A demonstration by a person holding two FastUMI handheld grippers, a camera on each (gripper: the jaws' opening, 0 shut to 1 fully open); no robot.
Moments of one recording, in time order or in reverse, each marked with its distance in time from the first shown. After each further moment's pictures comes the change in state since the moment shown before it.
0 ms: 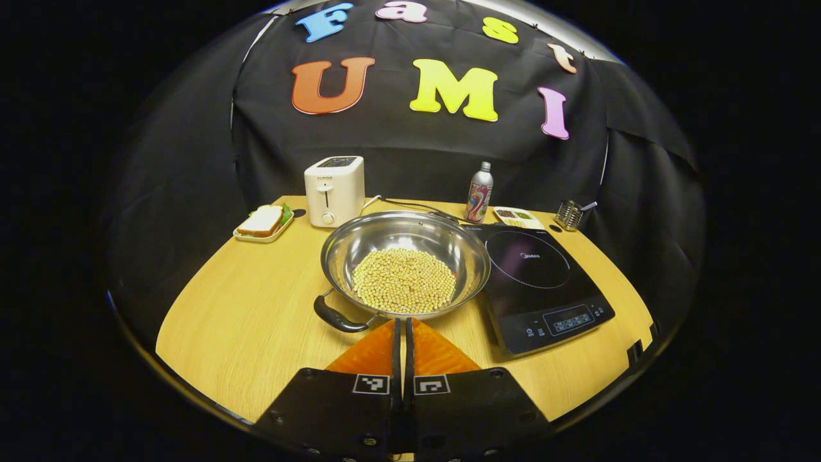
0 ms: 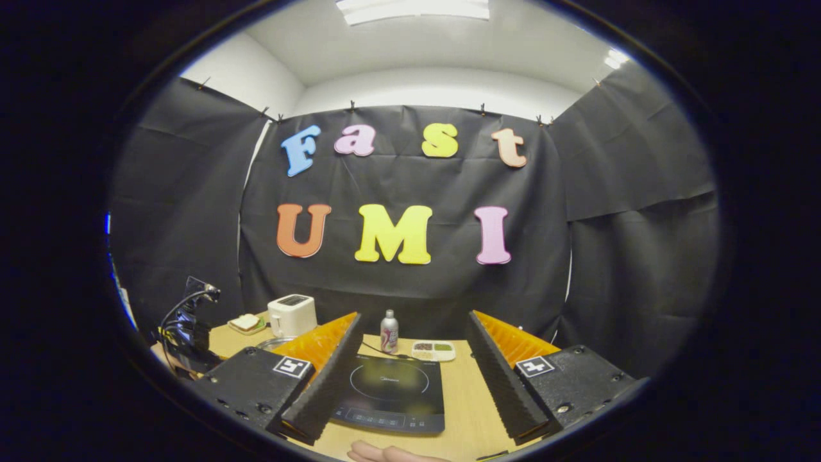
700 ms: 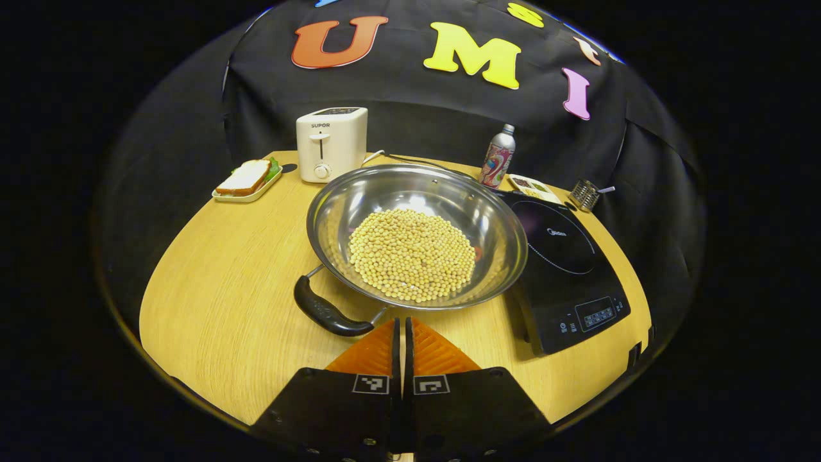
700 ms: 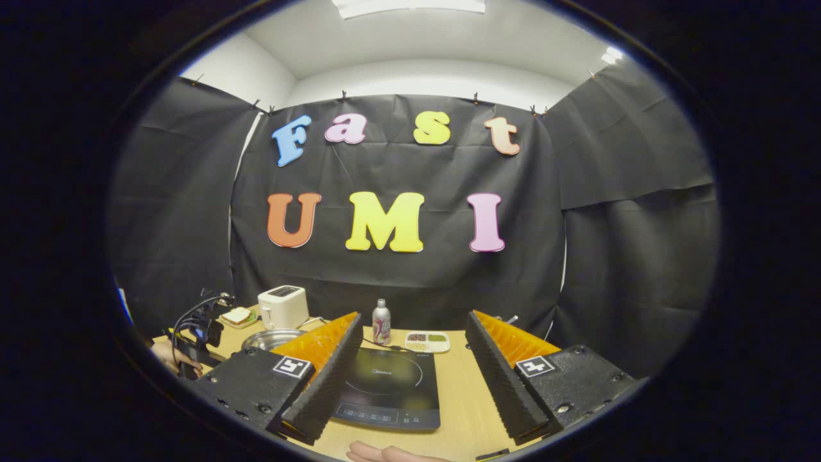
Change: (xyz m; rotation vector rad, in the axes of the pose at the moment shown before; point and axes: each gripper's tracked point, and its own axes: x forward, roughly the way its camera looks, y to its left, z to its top) left arm 0.055 0.024 -0.026 -0.070 0.196 -0.010; right arm 0.013 -0.018 -0.020 0.014 0.036 -0.036
